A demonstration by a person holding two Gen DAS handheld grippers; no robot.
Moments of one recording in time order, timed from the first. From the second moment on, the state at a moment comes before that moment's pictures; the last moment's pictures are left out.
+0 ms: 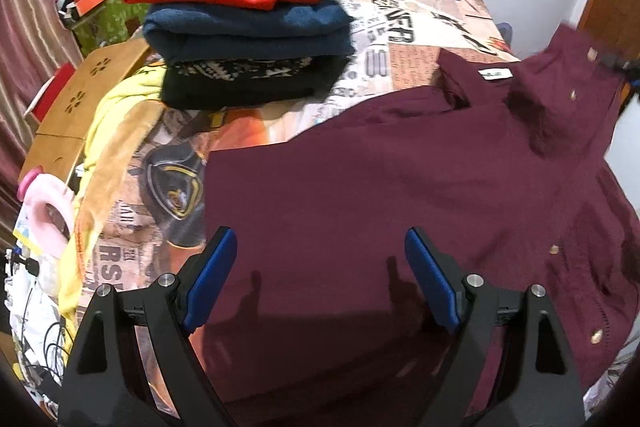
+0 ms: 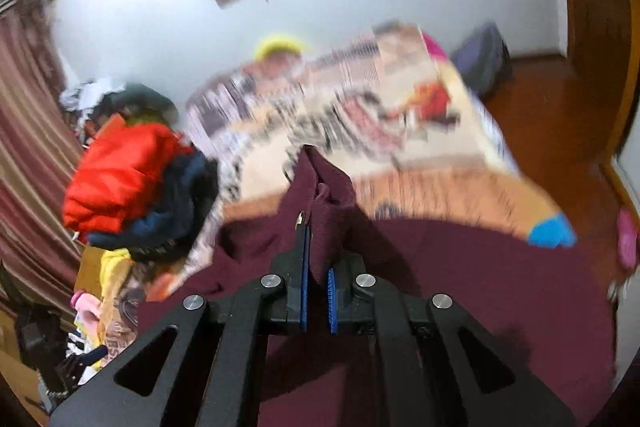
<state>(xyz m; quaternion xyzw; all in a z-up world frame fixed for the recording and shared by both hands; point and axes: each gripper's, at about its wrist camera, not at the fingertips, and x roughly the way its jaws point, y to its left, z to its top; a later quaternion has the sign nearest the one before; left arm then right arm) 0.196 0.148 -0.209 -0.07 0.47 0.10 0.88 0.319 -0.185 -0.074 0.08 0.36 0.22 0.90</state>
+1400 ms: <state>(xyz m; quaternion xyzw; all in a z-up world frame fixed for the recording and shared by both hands) 0.196 0.039 -0.200 0.01 0.48 0.03 0.88 0.243 -0.325 -0.153 0.07 0.45 0.06 0.89</state>
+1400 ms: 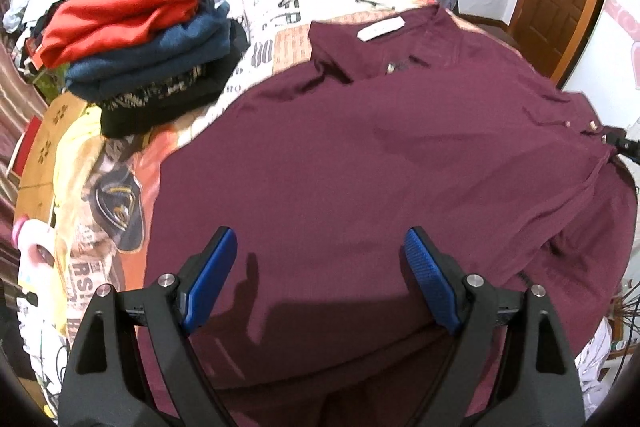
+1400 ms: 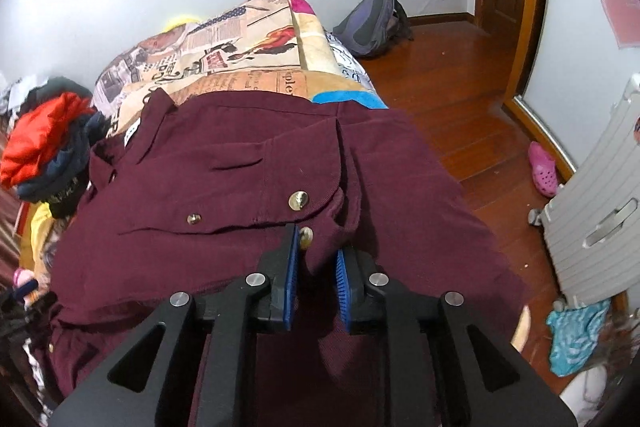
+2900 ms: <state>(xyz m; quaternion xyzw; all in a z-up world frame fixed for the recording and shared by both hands) 0.249 -0.042 -0.162 0.02 0.43 -0.02 0.90 0.248 -0.486 -0.248 0.43 0.46 -0.01 0.78</state>
